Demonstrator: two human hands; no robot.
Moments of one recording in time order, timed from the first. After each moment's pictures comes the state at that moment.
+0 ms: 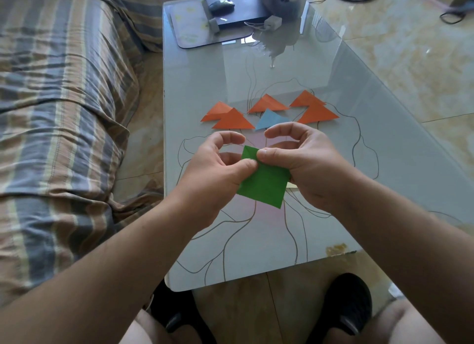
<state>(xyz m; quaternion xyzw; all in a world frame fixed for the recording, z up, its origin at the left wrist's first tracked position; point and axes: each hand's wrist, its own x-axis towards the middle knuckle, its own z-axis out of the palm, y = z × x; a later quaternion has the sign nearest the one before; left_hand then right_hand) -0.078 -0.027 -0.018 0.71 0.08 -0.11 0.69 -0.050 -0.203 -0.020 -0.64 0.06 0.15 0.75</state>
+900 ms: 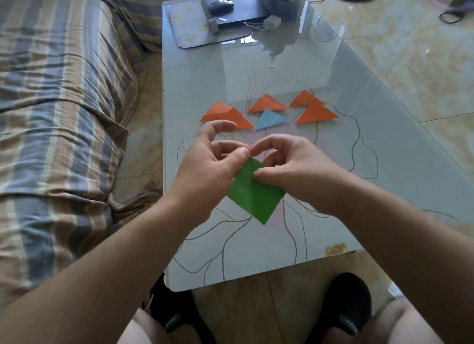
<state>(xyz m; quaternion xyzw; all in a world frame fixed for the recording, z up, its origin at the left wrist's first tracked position) -0.075 -0.022 -0.016 0.73 0.04 -0.05 0.68 -0.053 -0.205 -0.021 -0.78 -0.05 0.21 0.60</state>
